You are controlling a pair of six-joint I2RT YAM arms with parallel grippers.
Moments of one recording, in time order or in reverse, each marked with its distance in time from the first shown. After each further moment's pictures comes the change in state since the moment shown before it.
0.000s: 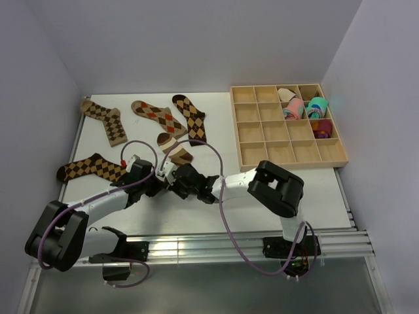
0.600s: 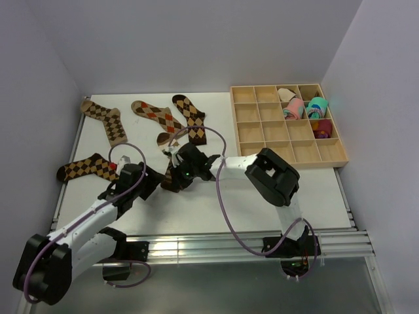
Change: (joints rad) left arm 0.036 -0.255 -0.053 -0.069 -0.021 -0.020; right arm -0.167 0.086 0.210 -0.280 -0.401 0.314
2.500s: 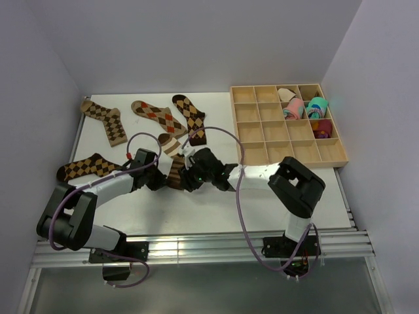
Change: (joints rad) left arm 0.004 0.417 0.234 -0.075 0.122 0.056; right arm -0.032 -0.237 -0.271 0.164 0.129 -0.032
